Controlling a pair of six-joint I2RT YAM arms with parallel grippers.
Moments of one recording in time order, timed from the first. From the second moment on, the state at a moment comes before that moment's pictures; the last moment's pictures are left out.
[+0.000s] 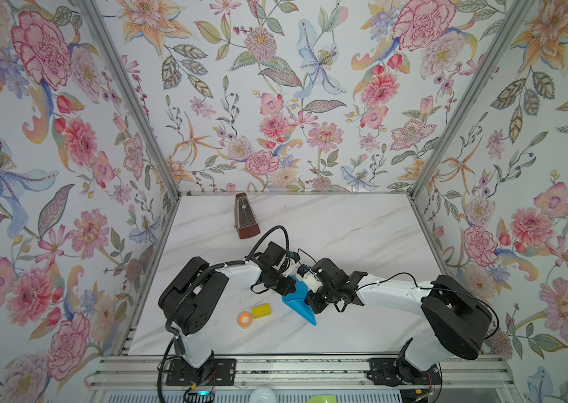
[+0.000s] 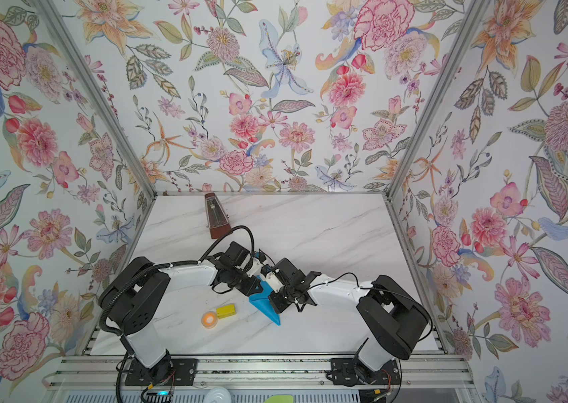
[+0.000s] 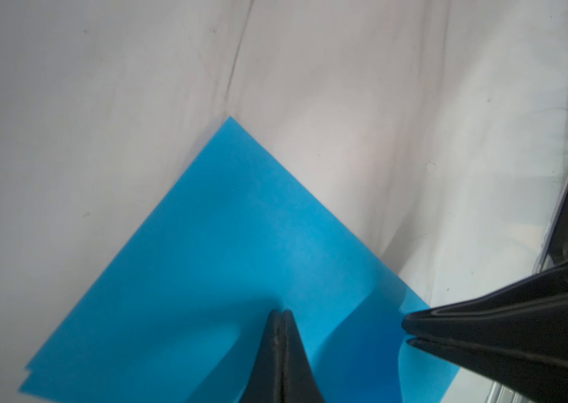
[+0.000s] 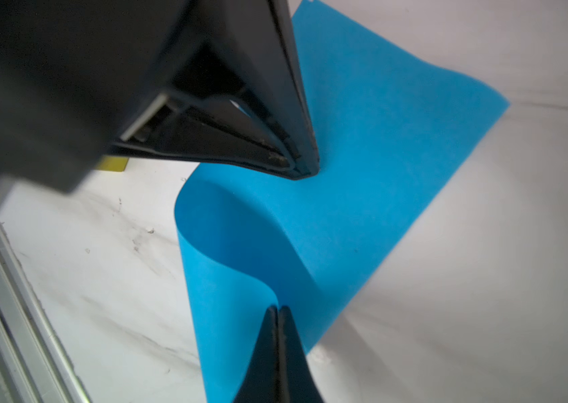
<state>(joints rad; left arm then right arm) -0.65 1.79 0.92 -0.26 0.47 -0.05 0.86 1.58 0.79 -0.27 -0.25 0.15</state>
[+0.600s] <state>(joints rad) -0.65 1.79 0.92 -0.25 0.46 -0.03 0.84 1.60 0.77 -0.21 -0.26 0.26</state>
